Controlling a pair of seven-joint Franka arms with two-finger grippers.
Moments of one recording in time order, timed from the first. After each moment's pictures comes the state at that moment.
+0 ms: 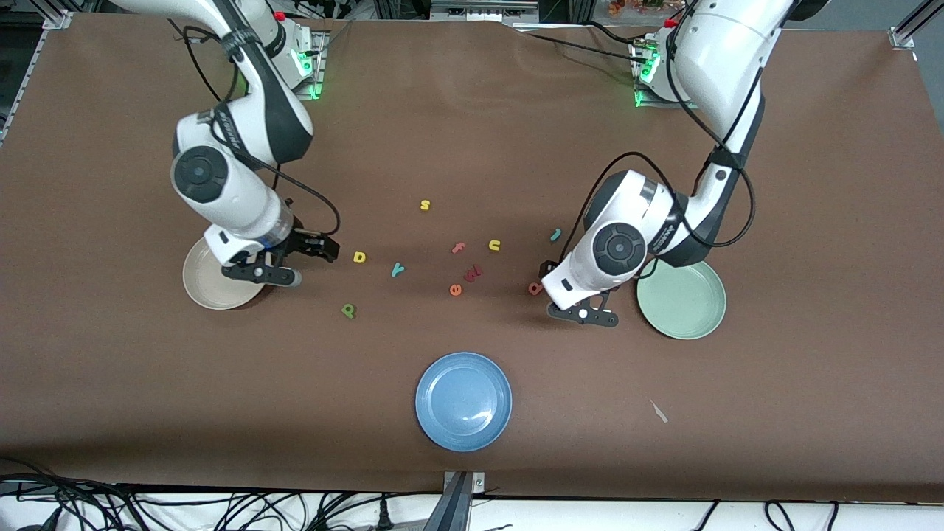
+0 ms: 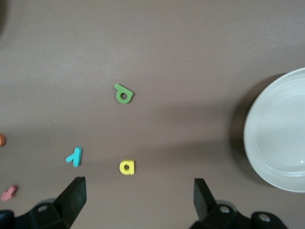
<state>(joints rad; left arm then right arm) -0.37 0.69 -0.12 -1.51 0.00 2.05 -0.31 0.19 0.34 0.18 -1.91 -0.06 2.24 0.54</state>
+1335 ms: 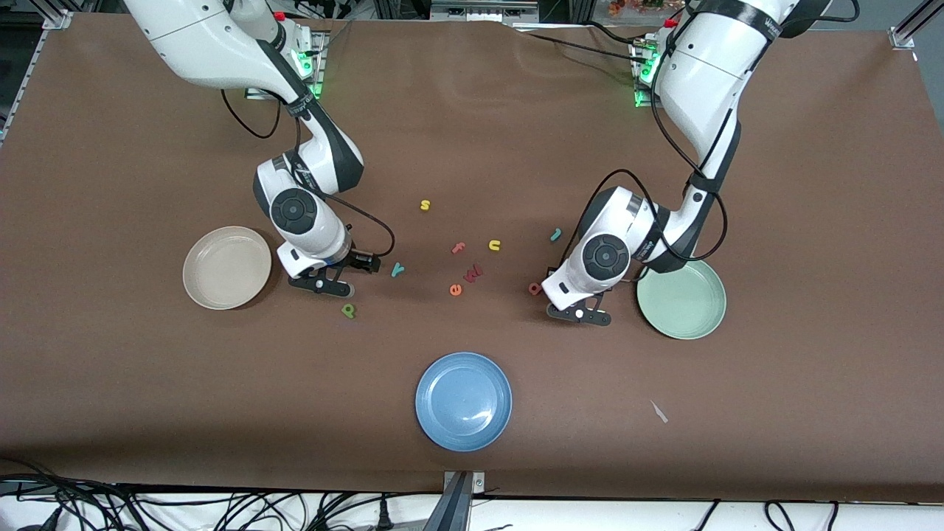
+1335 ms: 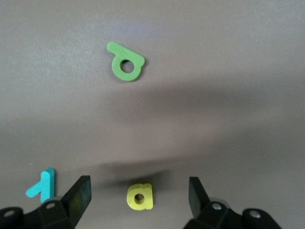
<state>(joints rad) -0.37 0.75 -0.11 -1.62 0.04 2.19 -0.31 0.26 0.55 0.18 -1.94 -0.13 2.42 0.71</state>
